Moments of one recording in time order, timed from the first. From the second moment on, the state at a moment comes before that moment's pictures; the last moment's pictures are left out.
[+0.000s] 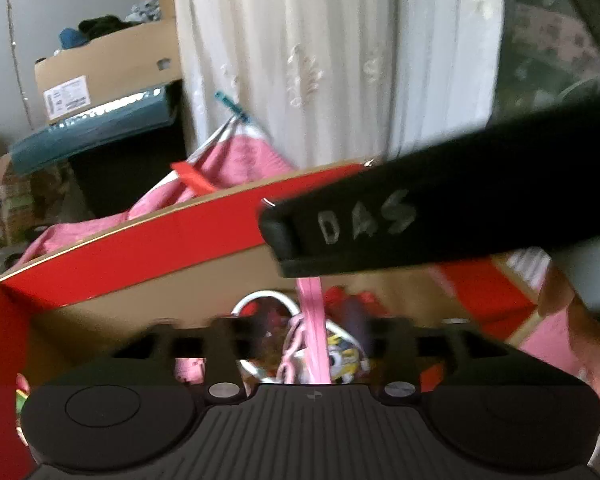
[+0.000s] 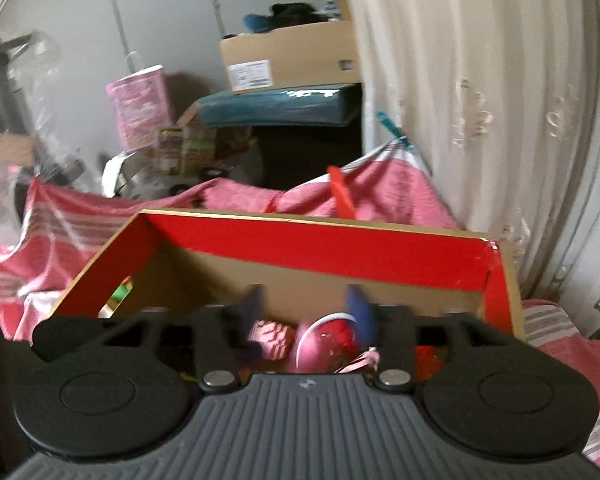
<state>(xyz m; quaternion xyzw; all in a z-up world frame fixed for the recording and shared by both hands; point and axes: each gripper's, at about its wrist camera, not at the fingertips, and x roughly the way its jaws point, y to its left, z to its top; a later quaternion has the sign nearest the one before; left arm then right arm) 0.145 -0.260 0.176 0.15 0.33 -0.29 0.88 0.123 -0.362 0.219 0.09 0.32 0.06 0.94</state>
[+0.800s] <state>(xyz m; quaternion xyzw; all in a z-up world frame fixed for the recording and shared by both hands) 0.124 -0.188 0.174 0.16 0.34 -0.20 0.91 0.118 -0.327 0.198 0.13 0.34 0.10 0.93</state>
